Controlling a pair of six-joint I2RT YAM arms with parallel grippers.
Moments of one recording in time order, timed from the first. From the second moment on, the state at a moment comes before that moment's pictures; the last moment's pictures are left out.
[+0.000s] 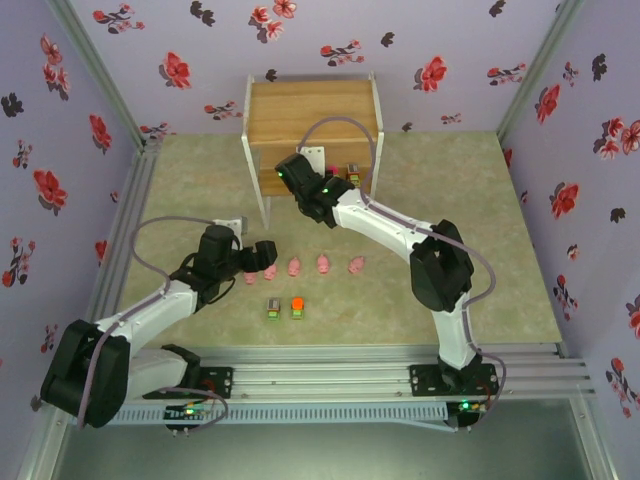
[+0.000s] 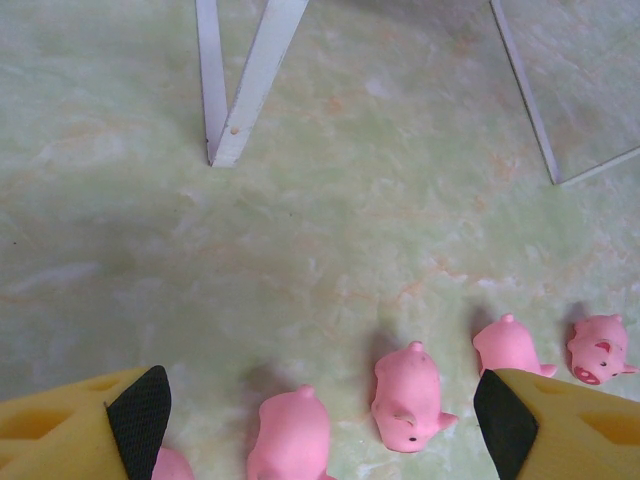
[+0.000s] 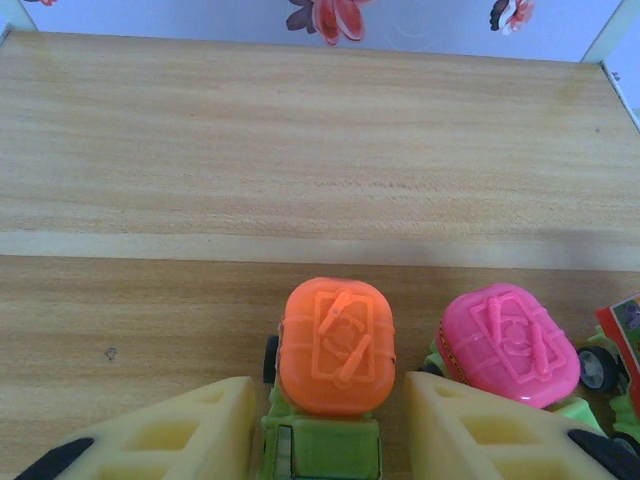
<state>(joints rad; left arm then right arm) -0.46 1.16 0.49 0.03 0.09 -0.51 0.83 2.03 1.78 -0.53 0.64 0.47</state>
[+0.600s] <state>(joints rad) -0.46 1.16 0.49 0.03 0.09 -0.51 0.96 1.72 1.47 -0.49 0.68 0.55</state>
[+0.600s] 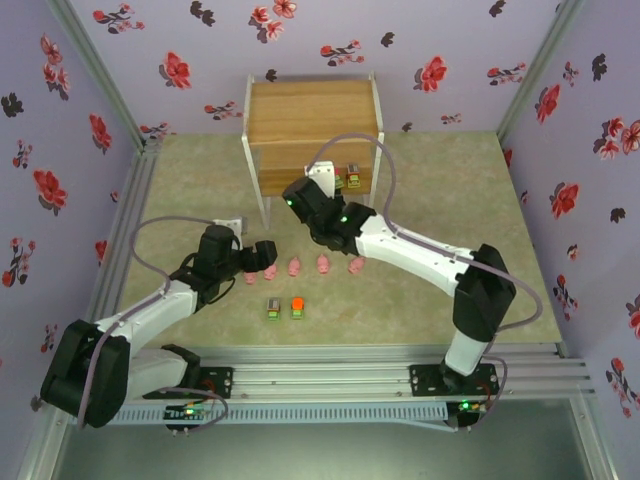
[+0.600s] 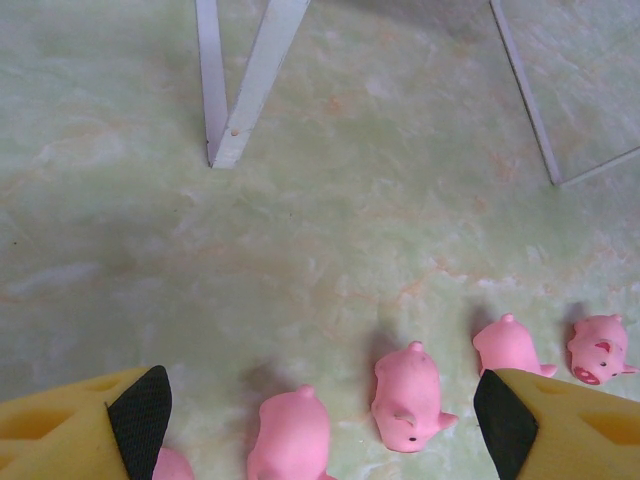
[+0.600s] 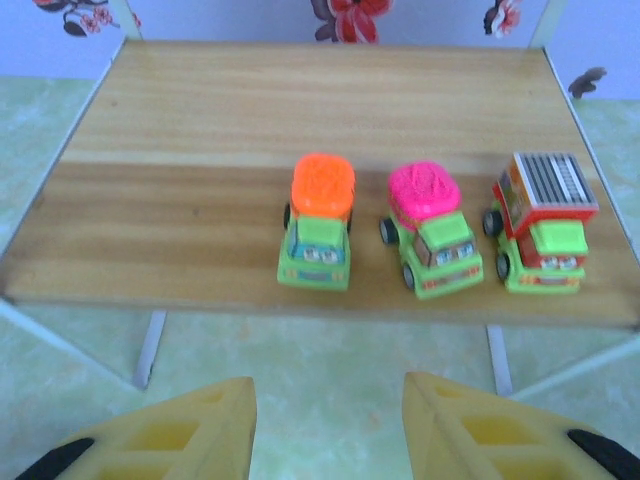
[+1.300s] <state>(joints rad) -0.46 1.14 0.49 0.03 0.09 -0.51 1.33 1.60 1.15 -0.60 0.76 1.00</state>
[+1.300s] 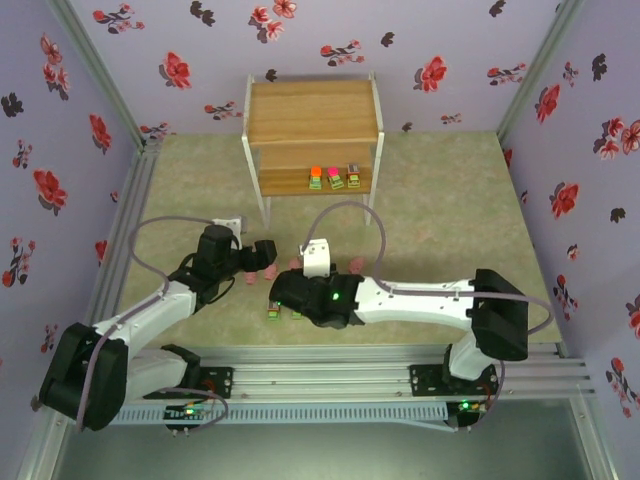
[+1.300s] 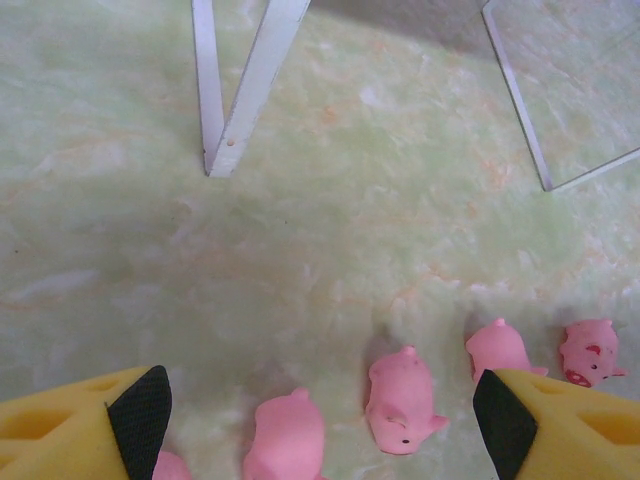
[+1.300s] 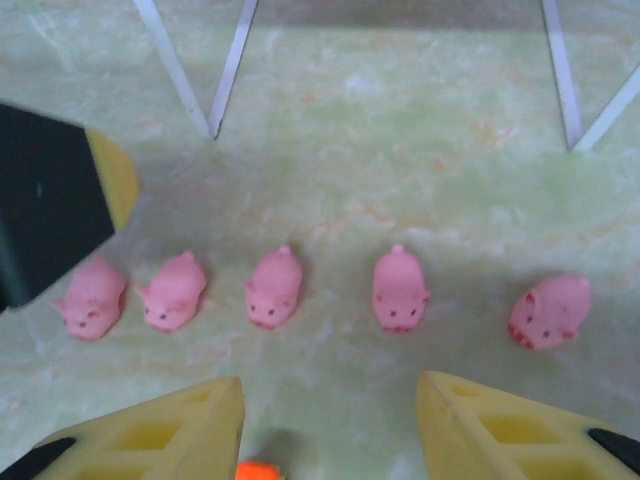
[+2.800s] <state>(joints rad) -0.60 0.65 0.32 -0.41 -0.03 -0.57 1.47 1.90 1.10 -0.47 0.65 1.32</state>
